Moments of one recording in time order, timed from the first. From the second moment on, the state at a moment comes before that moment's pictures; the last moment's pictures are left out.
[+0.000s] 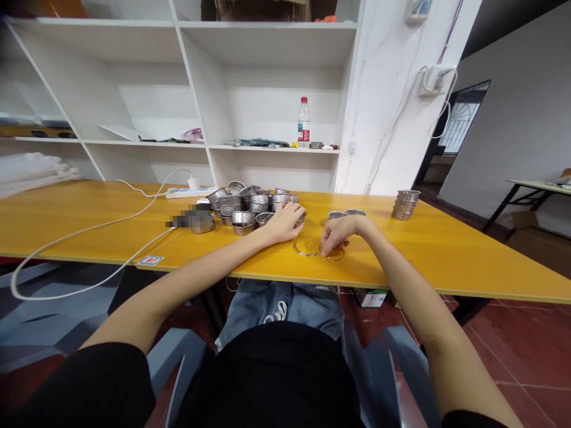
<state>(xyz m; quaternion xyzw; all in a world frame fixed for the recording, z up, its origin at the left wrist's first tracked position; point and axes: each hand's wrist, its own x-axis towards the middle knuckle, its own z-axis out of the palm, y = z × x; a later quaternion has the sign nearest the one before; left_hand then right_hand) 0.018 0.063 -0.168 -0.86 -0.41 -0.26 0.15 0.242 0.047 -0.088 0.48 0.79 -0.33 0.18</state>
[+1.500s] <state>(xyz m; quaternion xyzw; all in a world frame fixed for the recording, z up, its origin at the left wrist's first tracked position) 0.094 0.071 -0.150 -0.90 -0.32 -0.27 0.05 0.291 0.079 -0.084 0.53 0.67 -0.28 -0.43</state>
